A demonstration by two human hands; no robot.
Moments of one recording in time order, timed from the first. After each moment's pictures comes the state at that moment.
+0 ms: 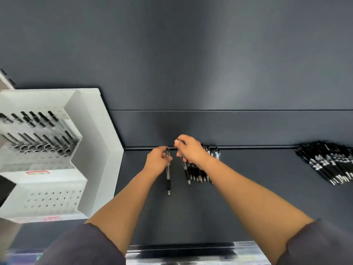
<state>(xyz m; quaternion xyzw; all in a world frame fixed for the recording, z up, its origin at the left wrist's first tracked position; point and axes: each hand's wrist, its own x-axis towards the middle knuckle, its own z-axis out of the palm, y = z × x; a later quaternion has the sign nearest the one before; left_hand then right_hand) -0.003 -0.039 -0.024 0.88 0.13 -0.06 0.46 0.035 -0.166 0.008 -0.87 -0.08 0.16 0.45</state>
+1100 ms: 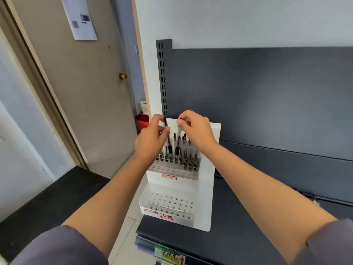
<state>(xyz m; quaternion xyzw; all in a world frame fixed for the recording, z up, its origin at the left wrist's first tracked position) -0.136 0.236 0.137 0.88 0.14 0.36 0.28 -0.052 0.110 0.157 -0.80 -0.36 -0.09 0.47</state>
